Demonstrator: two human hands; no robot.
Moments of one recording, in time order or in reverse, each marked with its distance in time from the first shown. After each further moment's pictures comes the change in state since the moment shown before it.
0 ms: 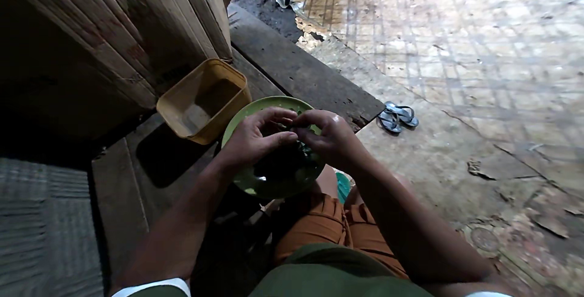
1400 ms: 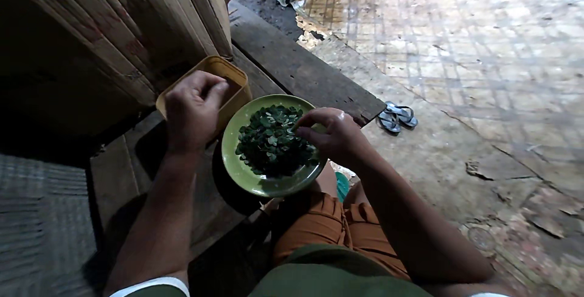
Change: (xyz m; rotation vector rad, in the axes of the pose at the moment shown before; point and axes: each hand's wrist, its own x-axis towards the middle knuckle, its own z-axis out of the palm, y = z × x) left_hand -0.004 0.005 -0.067 0.793 0.574 0.048; right_hand -0.001 0.008 -0.007 -0.131 -0.033 -0.002
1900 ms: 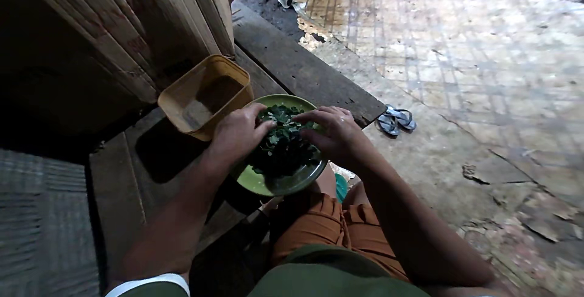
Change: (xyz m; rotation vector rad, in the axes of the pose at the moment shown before) left_hand -0.021 0.022 0.038 0.048 -0.540 -0.072; right_hand -0.002 0.000 0.000 -0.162 -0.017 -0.045
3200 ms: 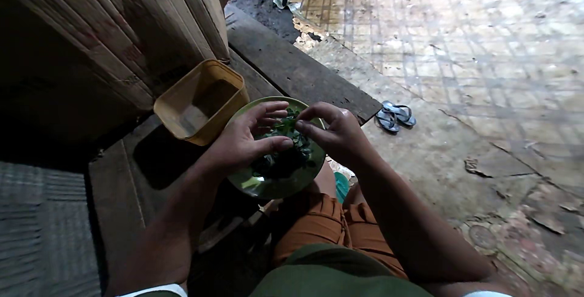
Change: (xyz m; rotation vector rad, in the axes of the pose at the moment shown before) left_hand -0.013 0.024 -0.013 -0.689 -0.139 0.175; right_hand 0.001 -0.003 -0.004 0.342 0.133 0.025
